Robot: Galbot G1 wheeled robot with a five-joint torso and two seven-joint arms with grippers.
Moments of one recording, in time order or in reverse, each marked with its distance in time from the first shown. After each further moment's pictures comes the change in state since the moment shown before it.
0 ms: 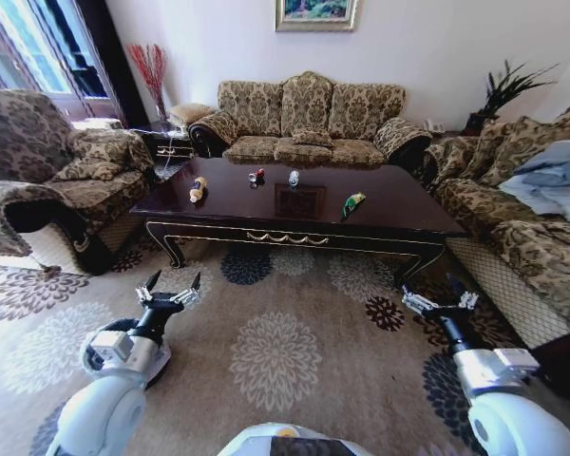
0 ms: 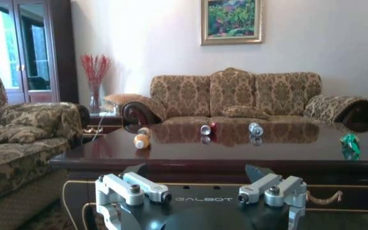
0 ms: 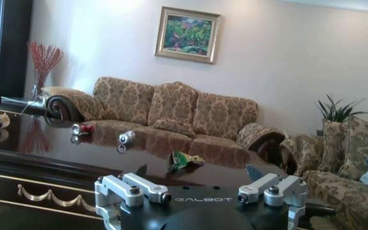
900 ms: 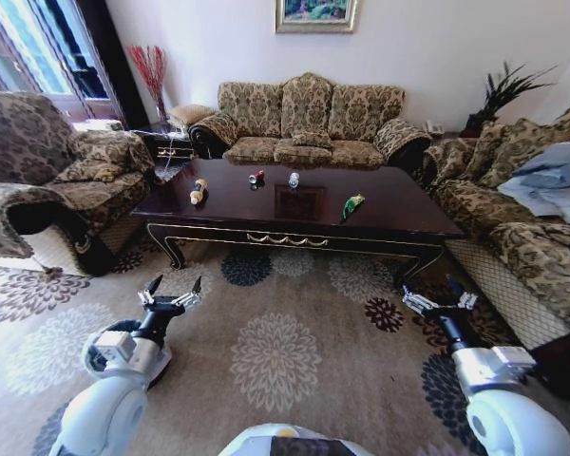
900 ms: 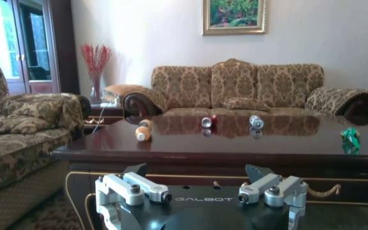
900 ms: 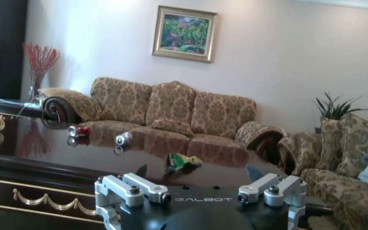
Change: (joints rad) left arm 0.024 0.000 -0.001 0.006 -0.006 0.020 -0.004; right arm 0.018 -0.016 -0.005 -0.038 0.019 0.010 0.006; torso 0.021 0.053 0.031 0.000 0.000
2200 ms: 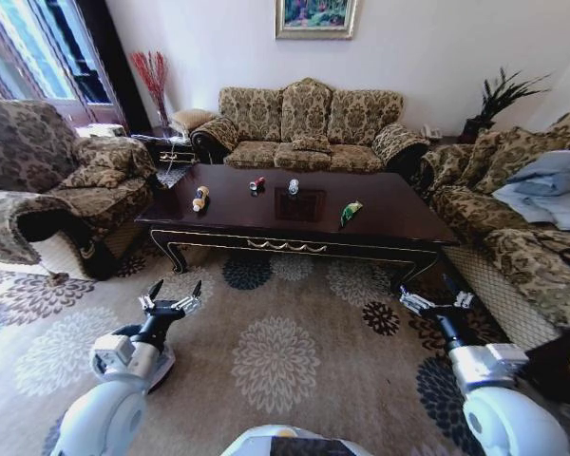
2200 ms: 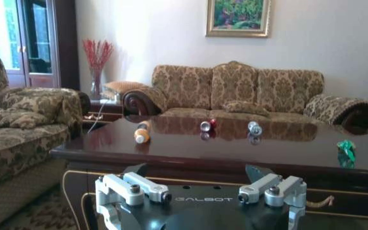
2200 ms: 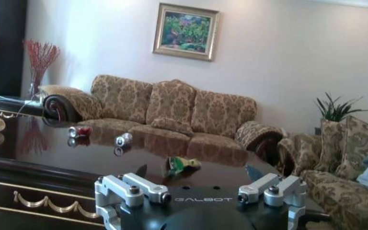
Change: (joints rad) left arm 0.000 -0.019 0.001 0.009 -0.039 -0.014 0.008; right arm 0.002 0.009 -0.015 -0.004 -0.025 -0.009 0.001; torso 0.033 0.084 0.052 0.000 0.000
